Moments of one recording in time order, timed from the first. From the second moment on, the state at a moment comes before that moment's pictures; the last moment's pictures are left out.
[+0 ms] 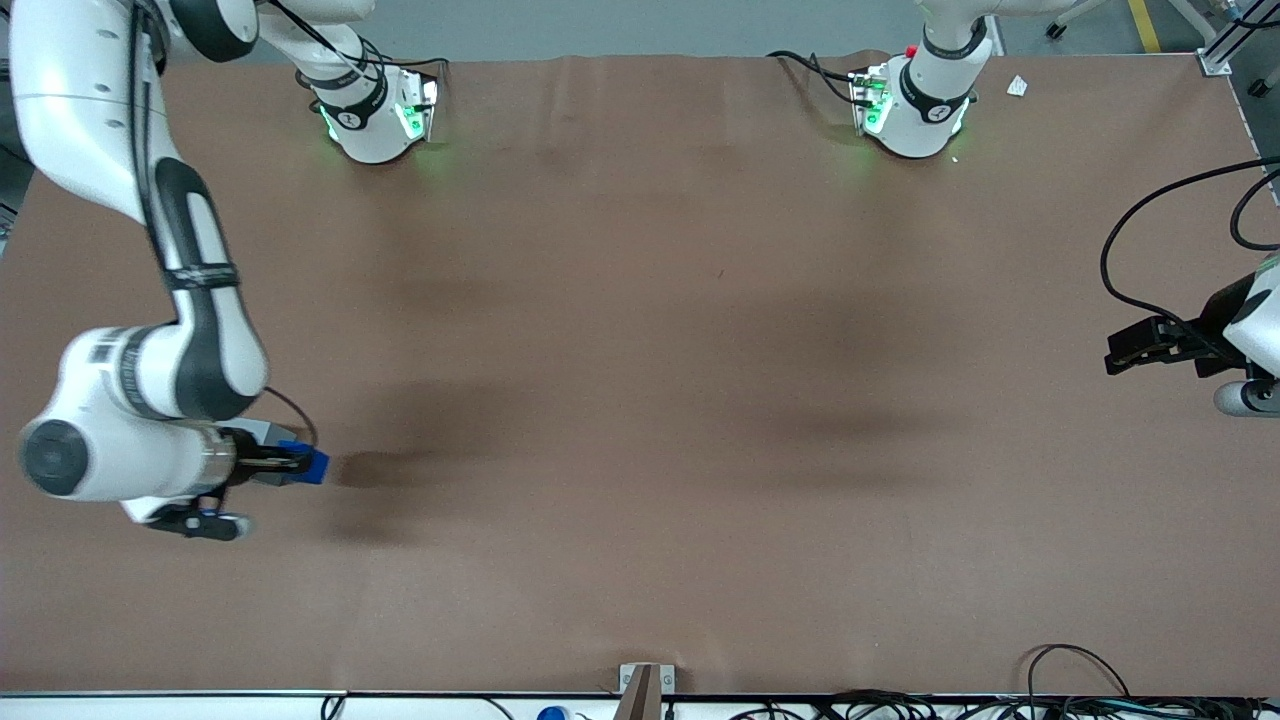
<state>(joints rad) -0.06 0.67 0.02 -1.34 0.03 1.83 0.14</state>
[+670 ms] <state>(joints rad) -0.16 0.67 0.02 -1.27 0.03 1.69 0.11</state>
